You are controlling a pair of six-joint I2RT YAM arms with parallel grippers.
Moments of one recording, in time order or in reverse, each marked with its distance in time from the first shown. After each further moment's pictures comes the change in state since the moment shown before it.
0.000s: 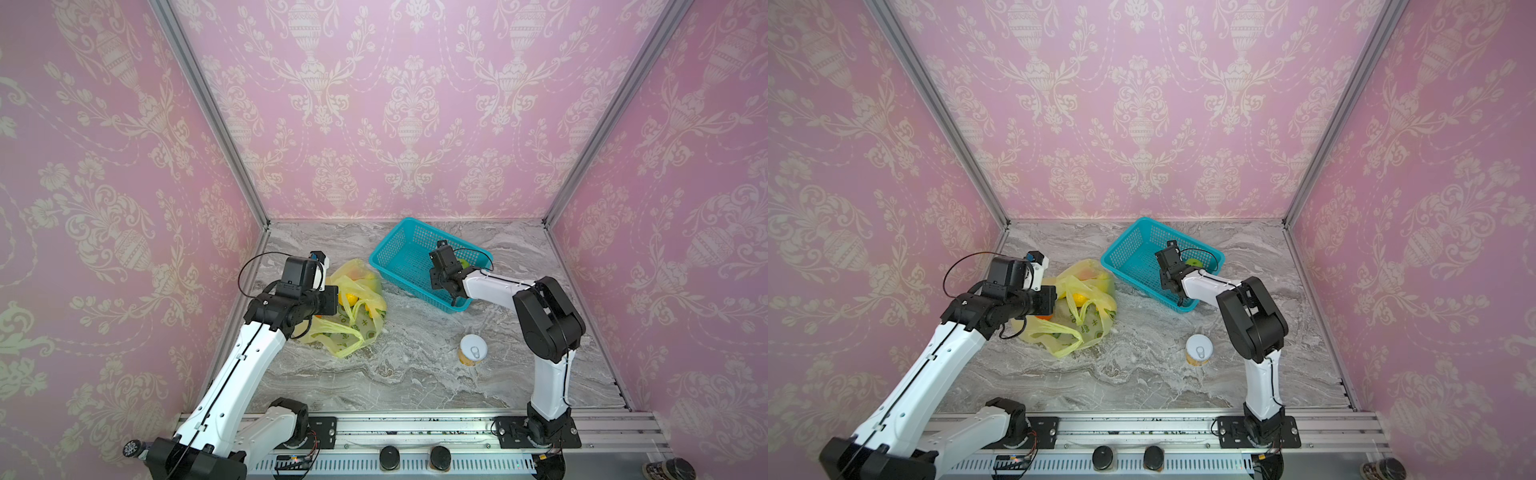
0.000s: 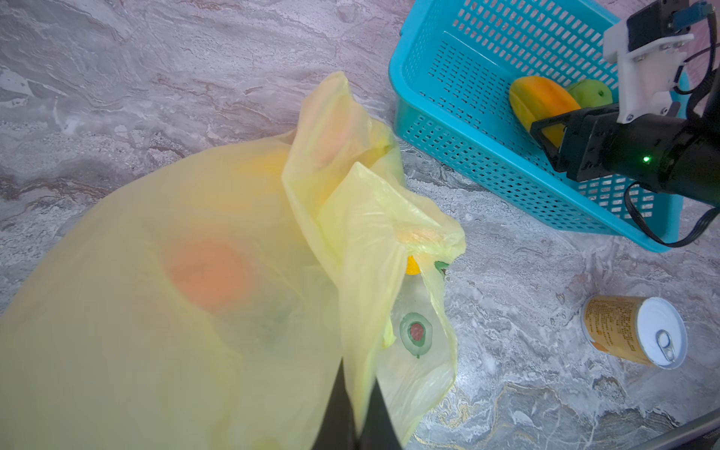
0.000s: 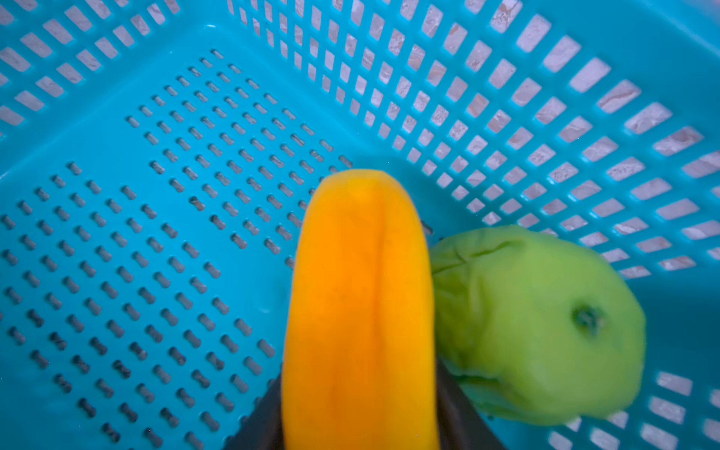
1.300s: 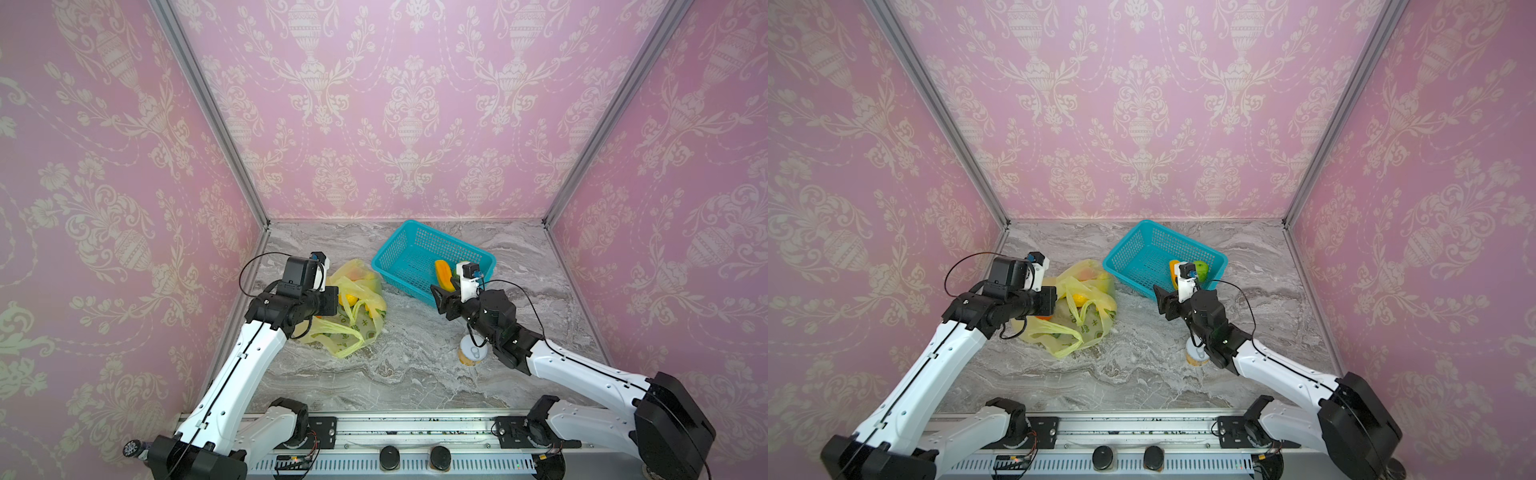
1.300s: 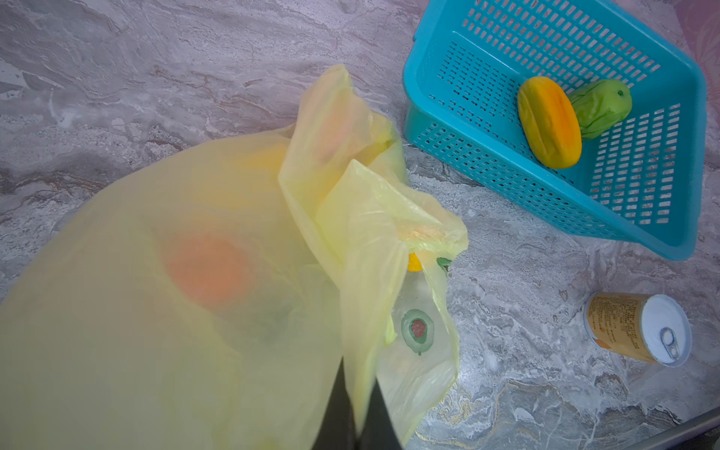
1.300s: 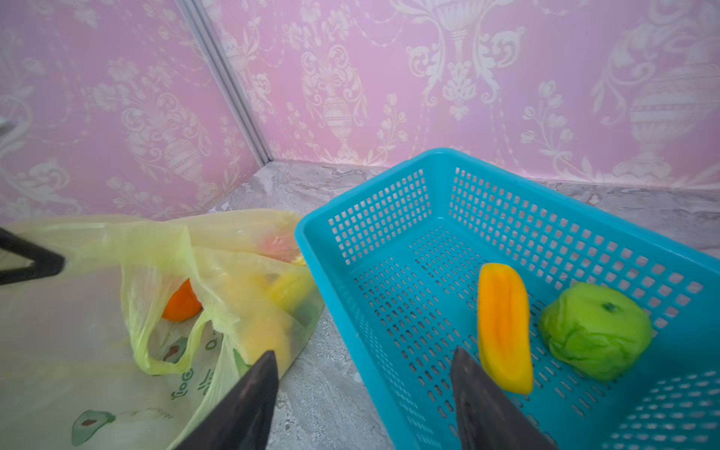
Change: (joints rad) left arm 0.000 0.007 -0.002 -0.007 0.000 0.000; right arm 0.224 -0.819 -0.705 0.584 -0.246 -0.035
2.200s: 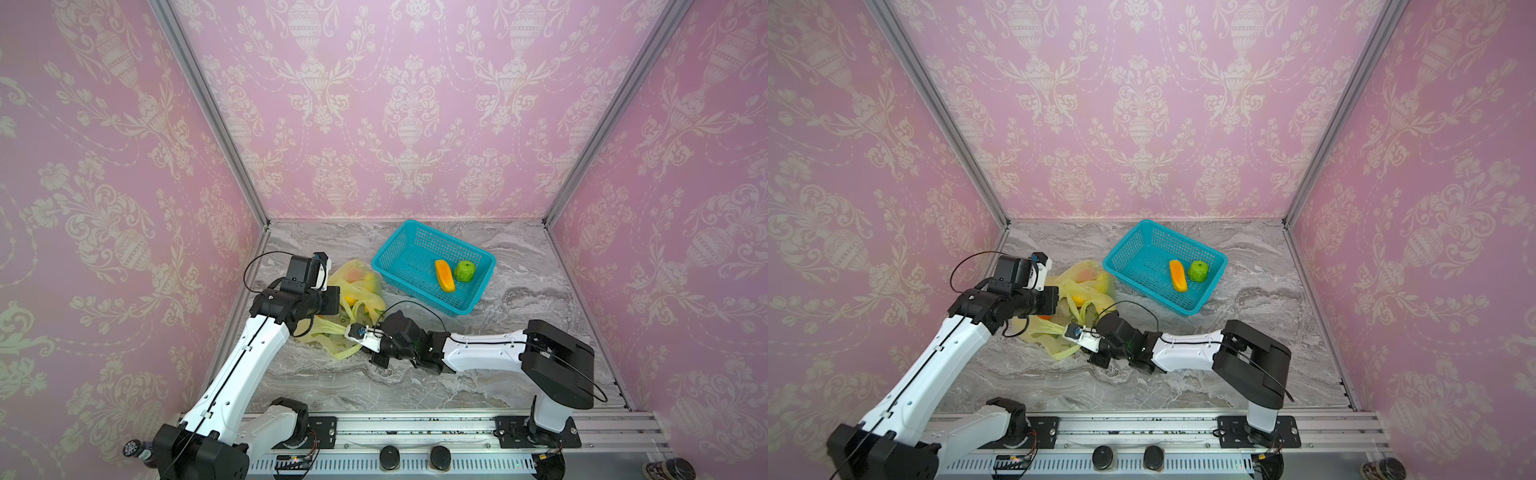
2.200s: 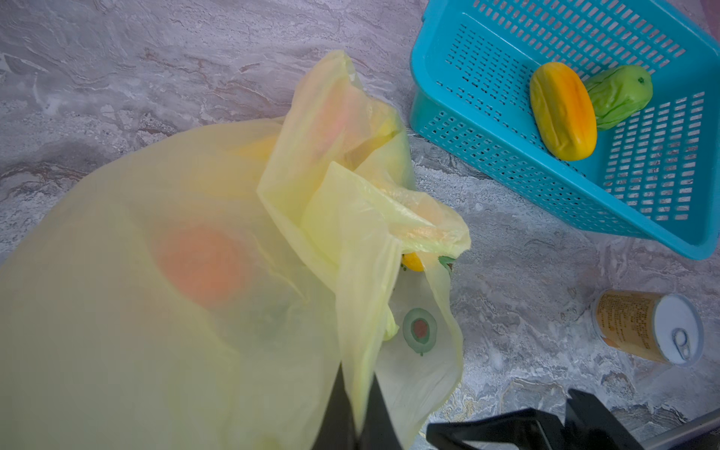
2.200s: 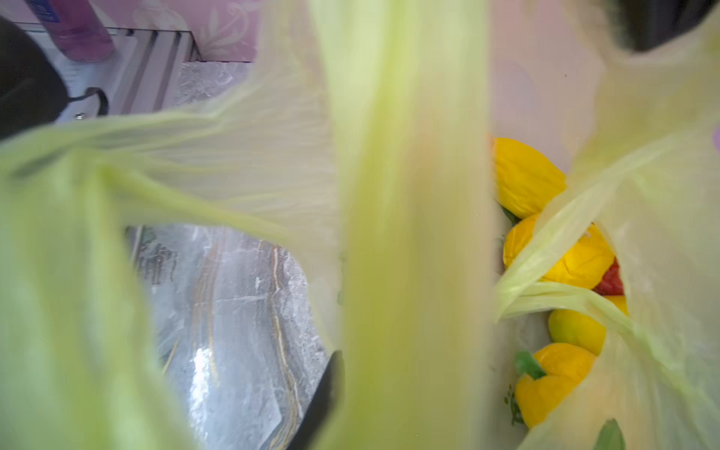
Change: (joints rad) left arm 0.000 0.039 0.000 0.000 0.001 0.000; right arm 0.370 0.648 0.428 -0.074 -0.234 -0.436
